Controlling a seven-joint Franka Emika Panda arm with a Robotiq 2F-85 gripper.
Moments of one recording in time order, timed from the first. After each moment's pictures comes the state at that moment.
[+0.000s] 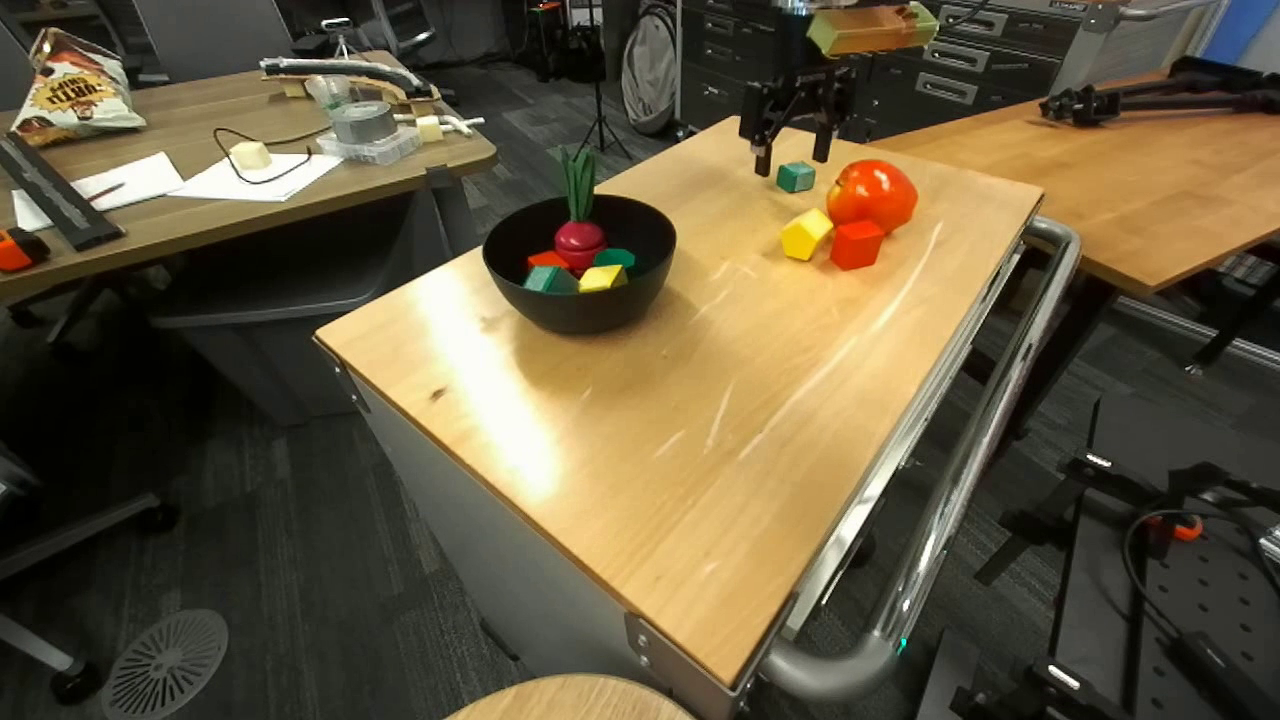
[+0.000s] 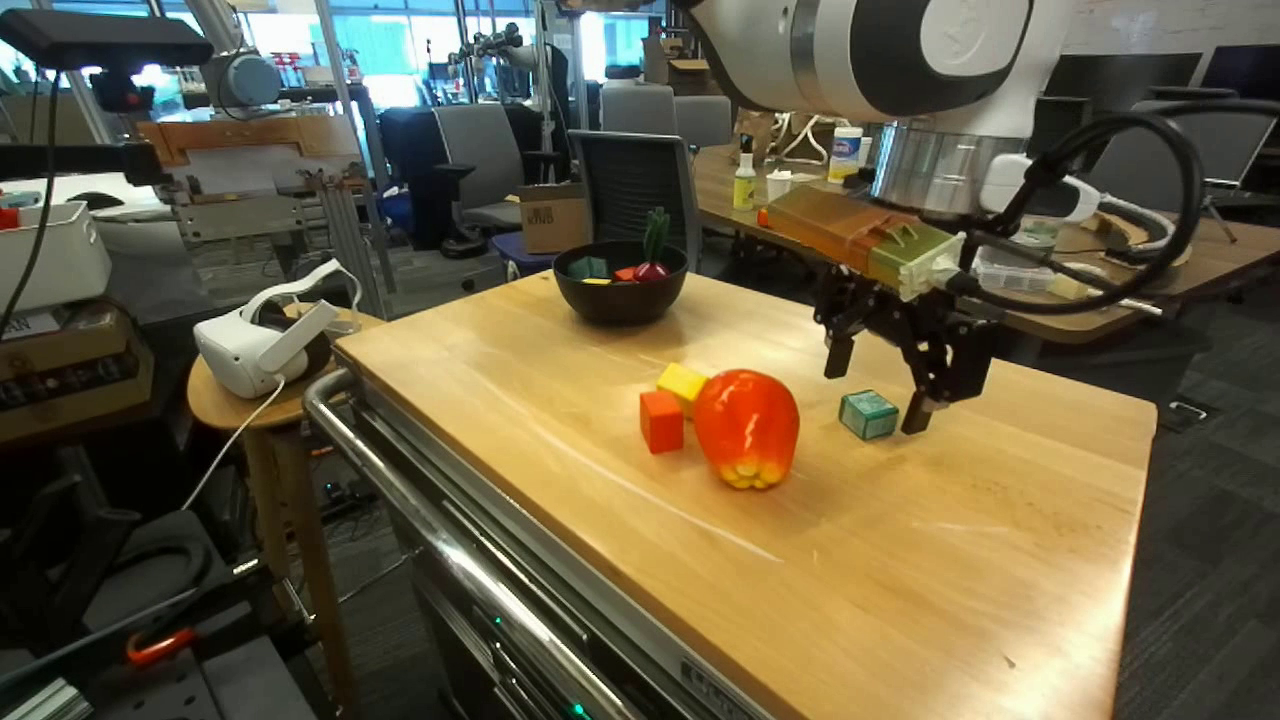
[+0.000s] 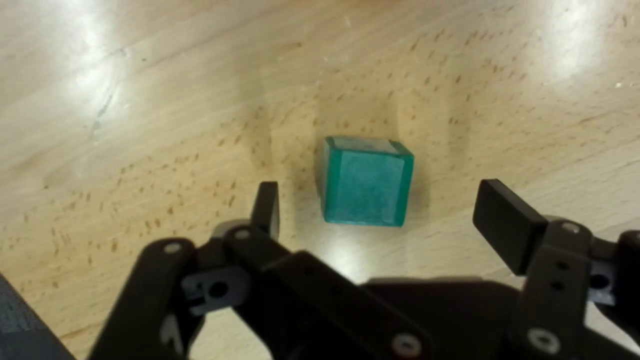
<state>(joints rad) -0.24 0.54 -0.14 -1.65 0.09 2.11 0.00</state>
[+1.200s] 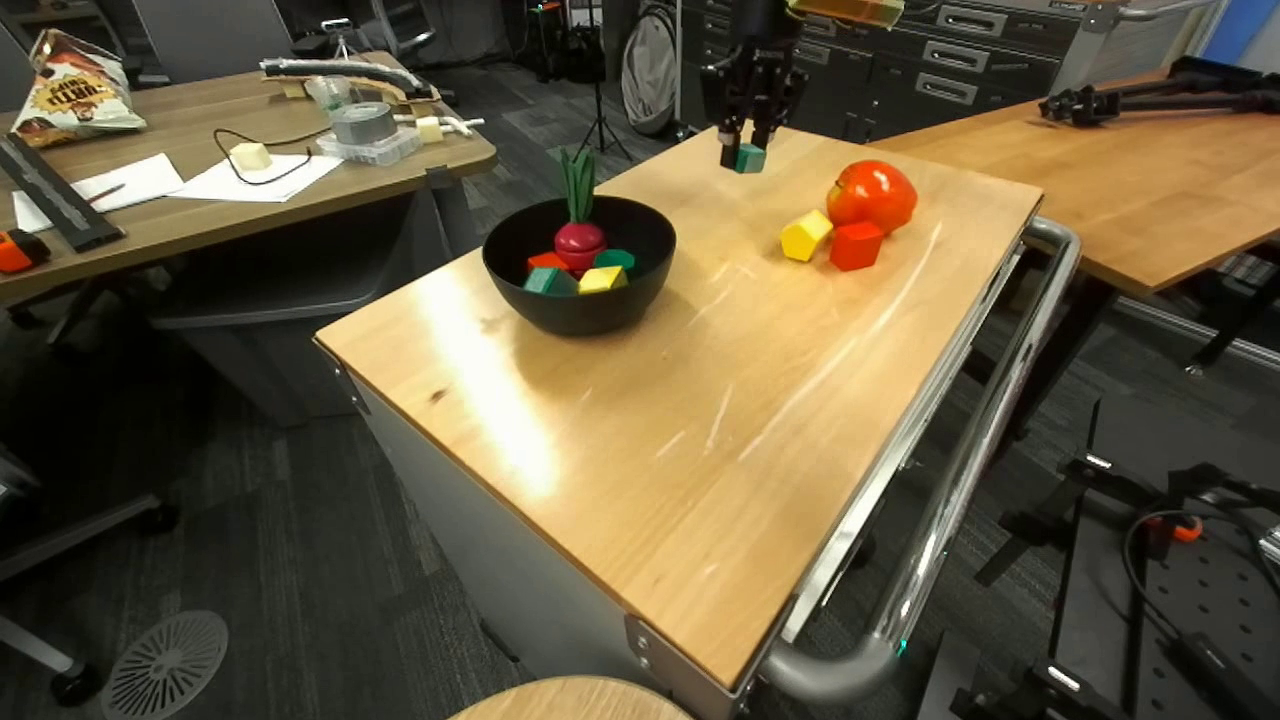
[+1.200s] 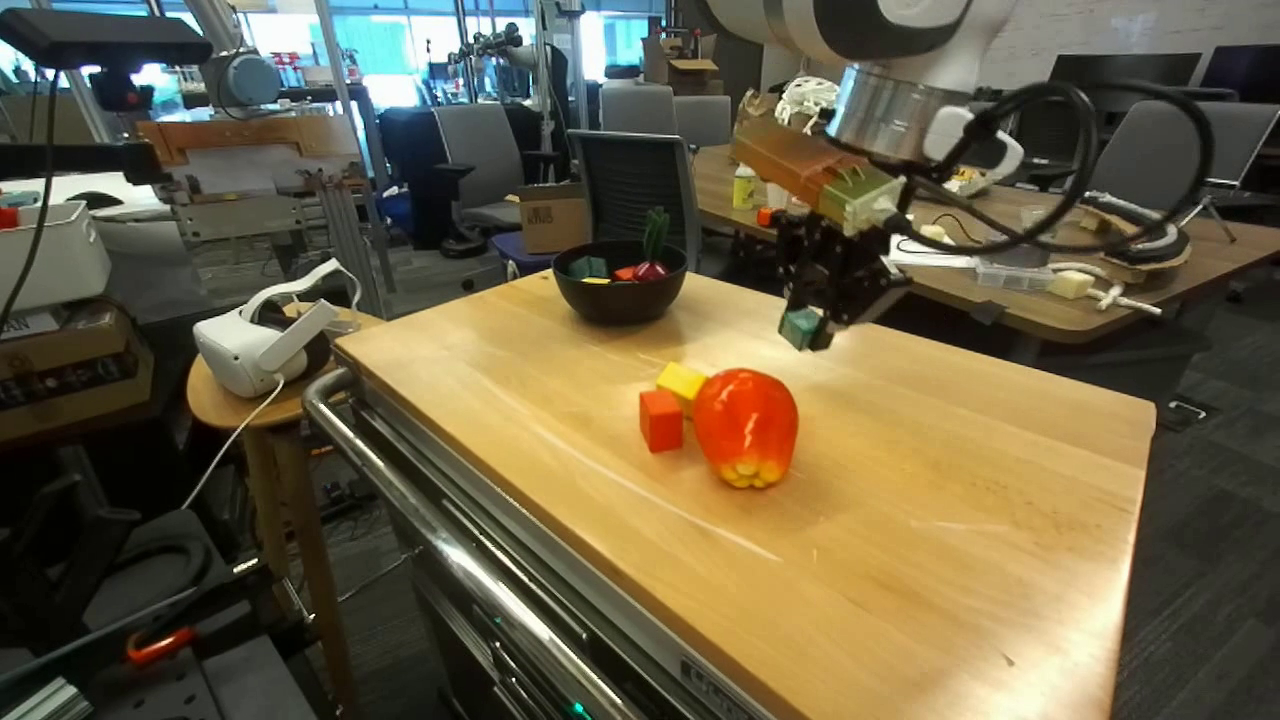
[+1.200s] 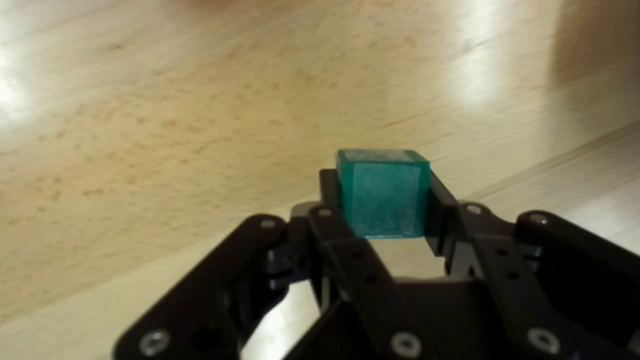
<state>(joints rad) -0.24 0.51 -0.06 -1.59 0.22 2.01 -0.06</state>
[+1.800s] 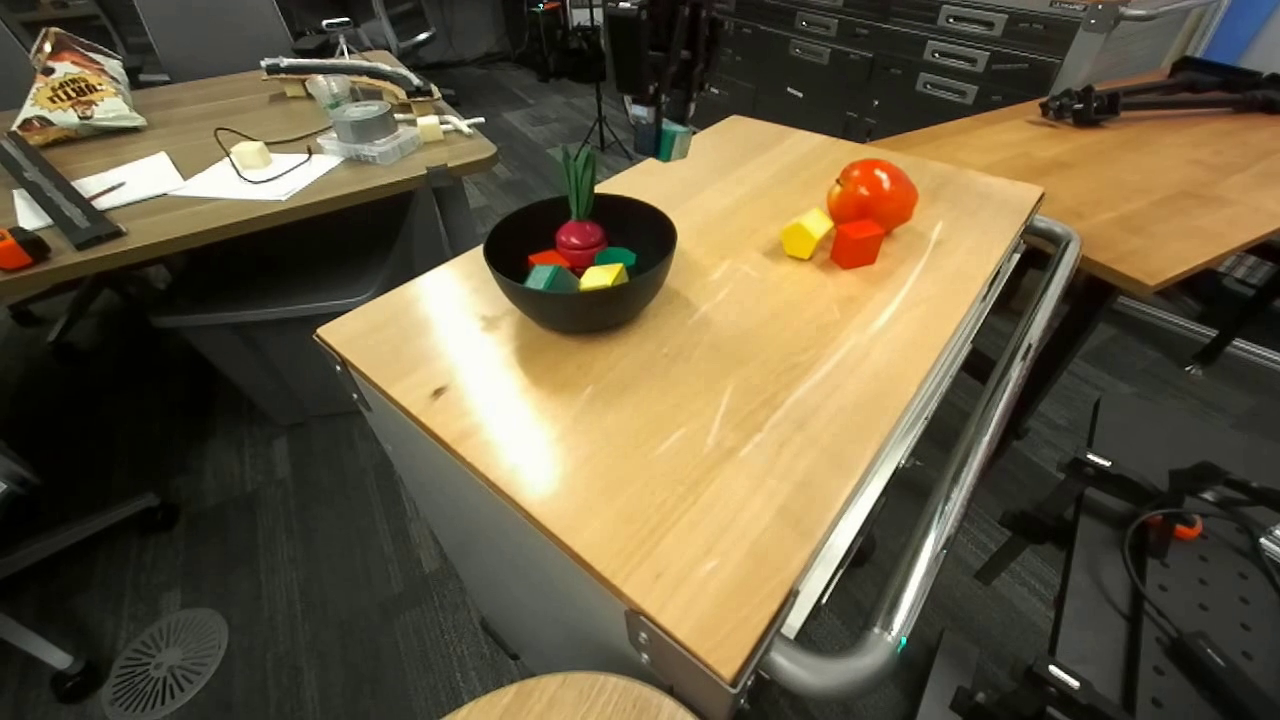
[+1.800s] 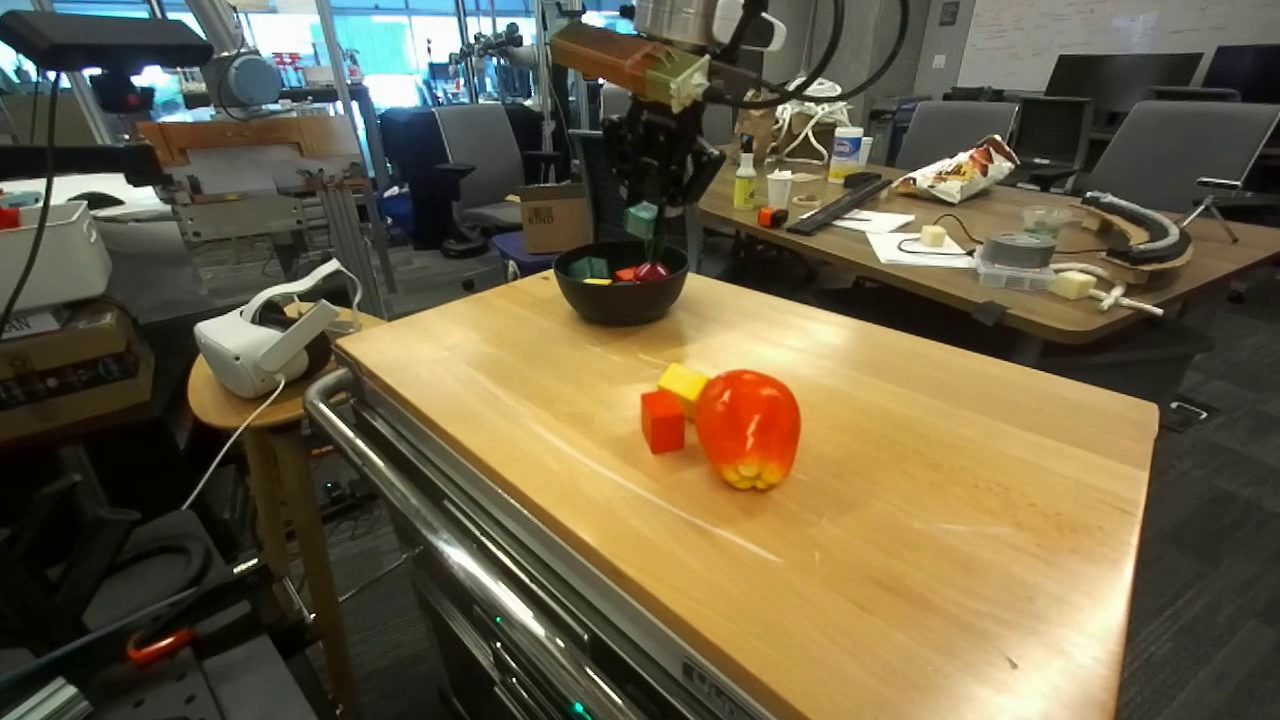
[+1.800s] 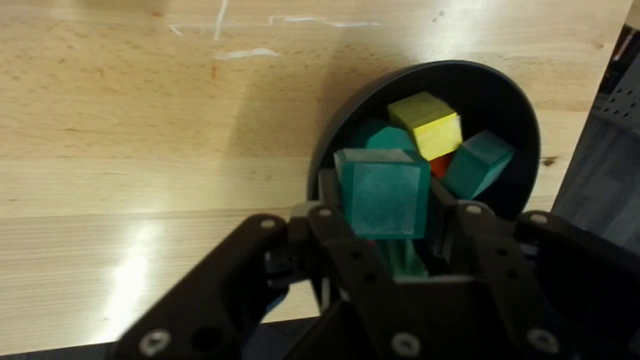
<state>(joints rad) -0.06 0.26 0.05 -1.79 0.20 2.04 -0.19</state>
